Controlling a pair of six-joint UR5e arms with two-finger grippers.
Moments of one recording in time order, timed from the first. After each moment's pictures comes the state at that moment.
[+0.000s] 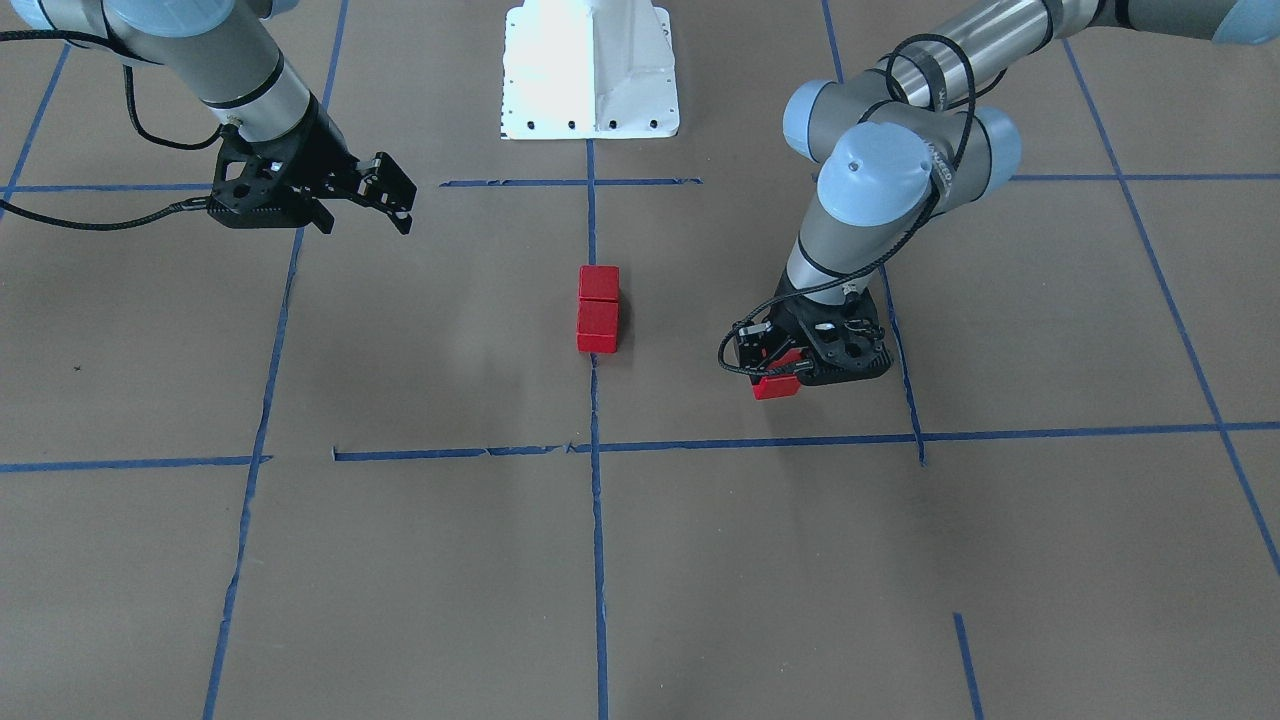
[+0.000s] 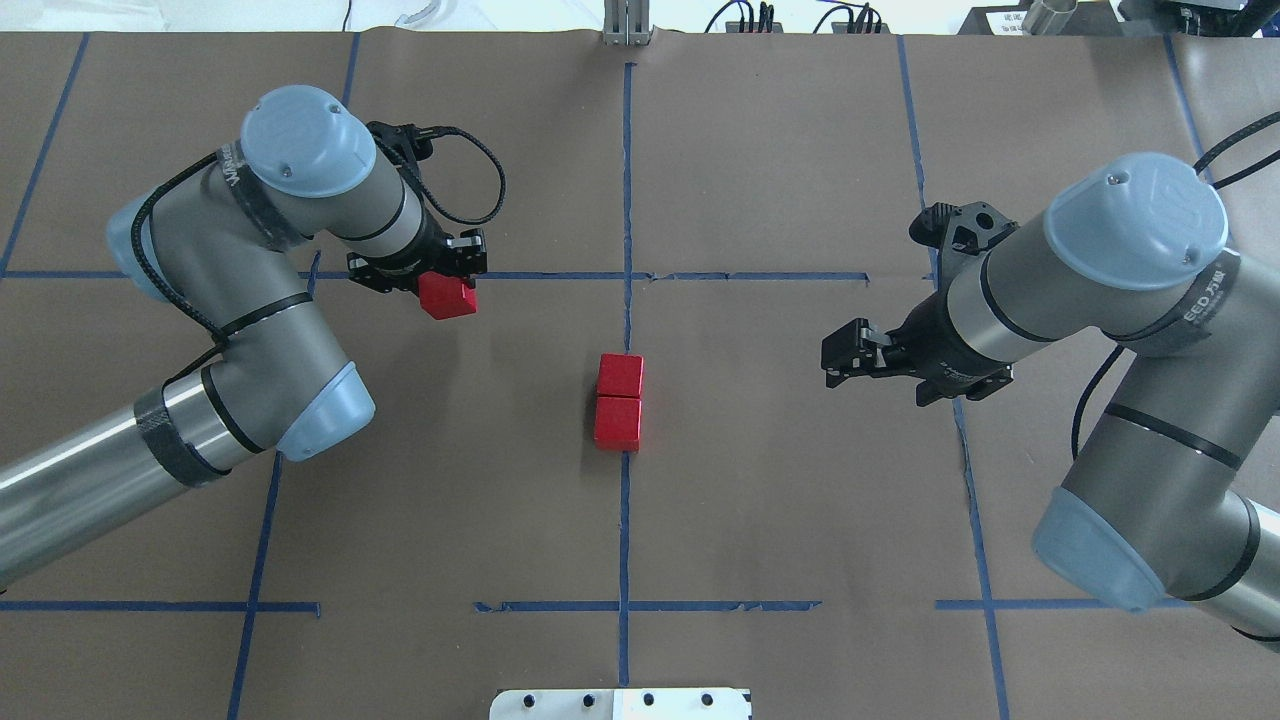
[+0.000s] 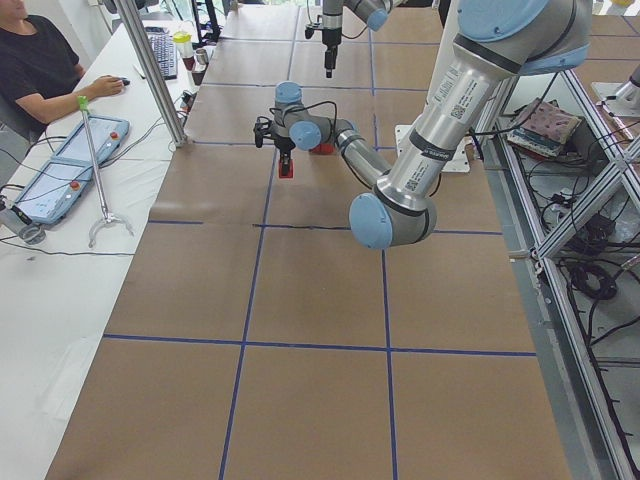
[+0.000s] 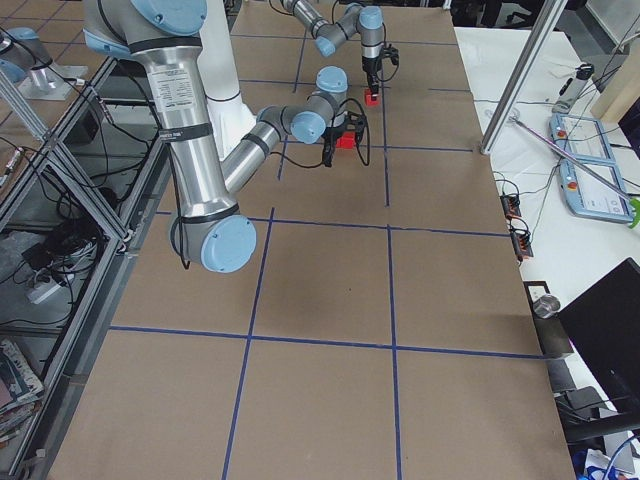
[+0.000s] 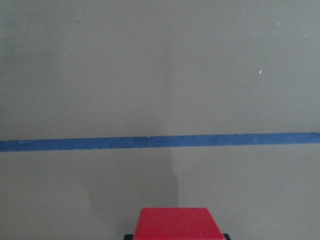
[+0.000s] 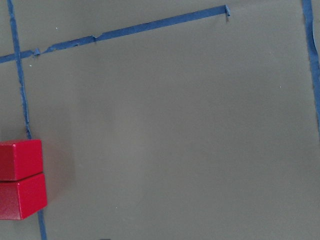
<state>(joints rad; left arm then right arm) -0.71 -2.20 -1.59 -1.74 -1.94 -1.38 0.69 -1.31 2.07 -1.50 2.10 1.29</state>
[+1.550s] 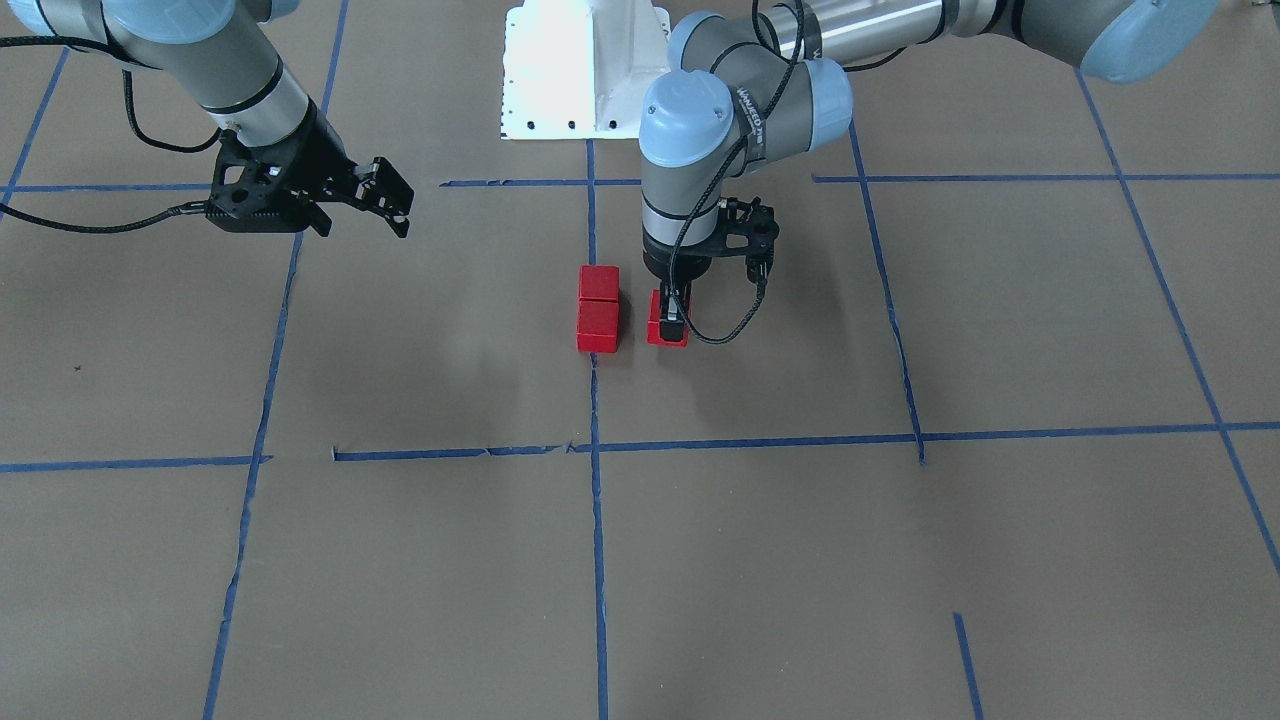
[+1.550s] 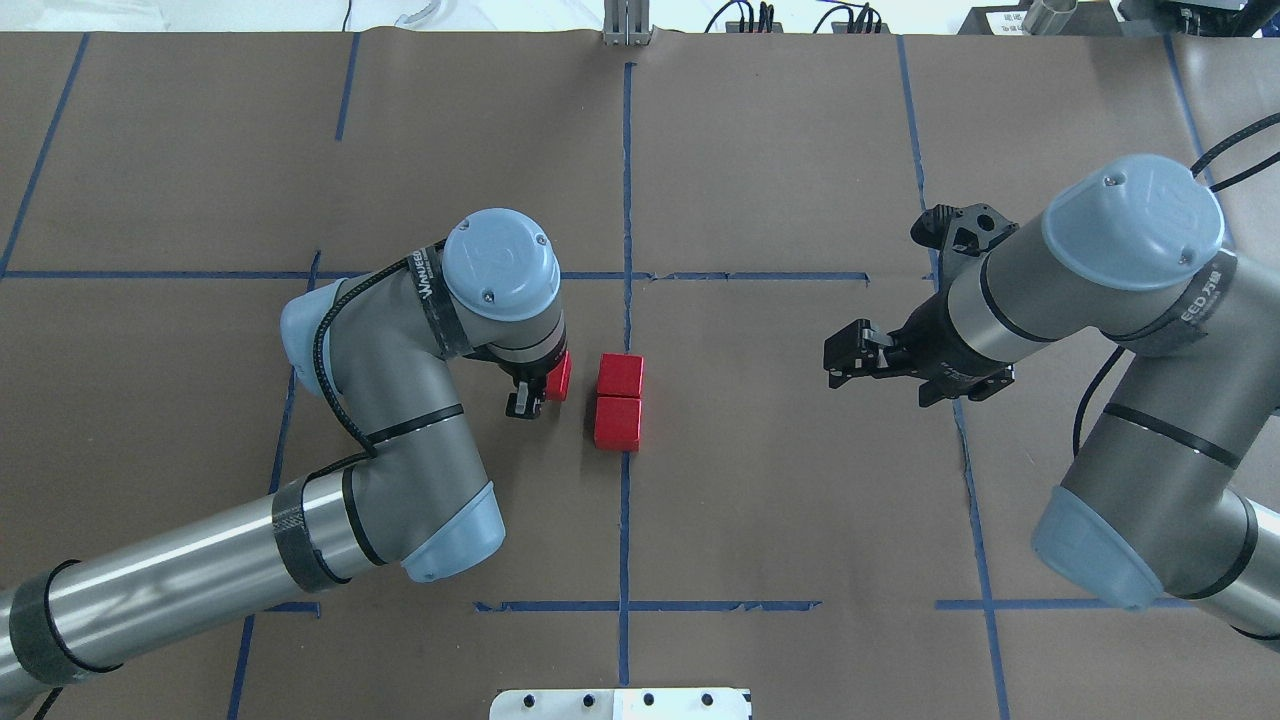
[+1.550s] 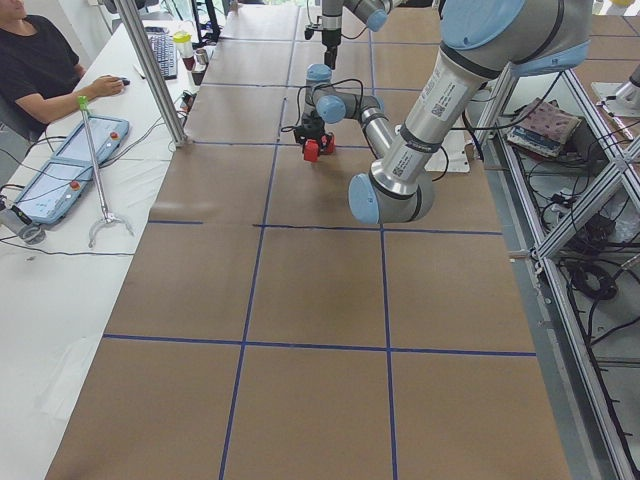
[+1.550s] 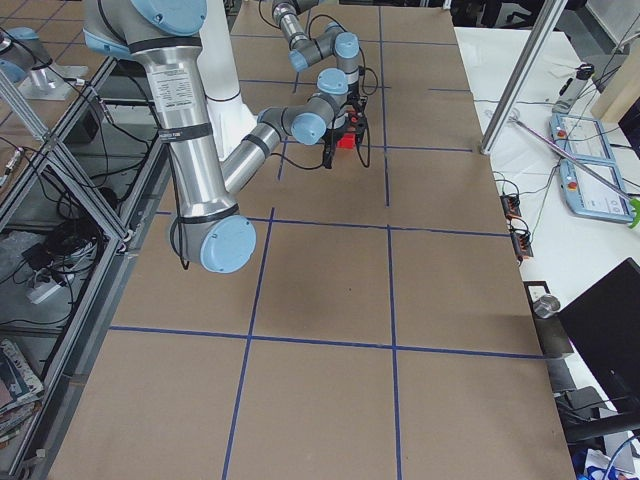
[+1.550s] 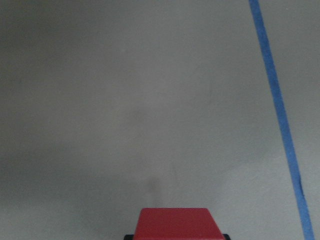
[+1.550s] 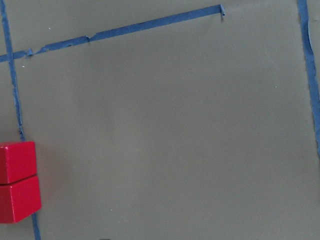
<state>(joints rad) -0.51 -2.32 -1.56 -1.56 -1.82 -2.66 0.68 -1.31 2.06 -1.50 2.10 1.29</state>
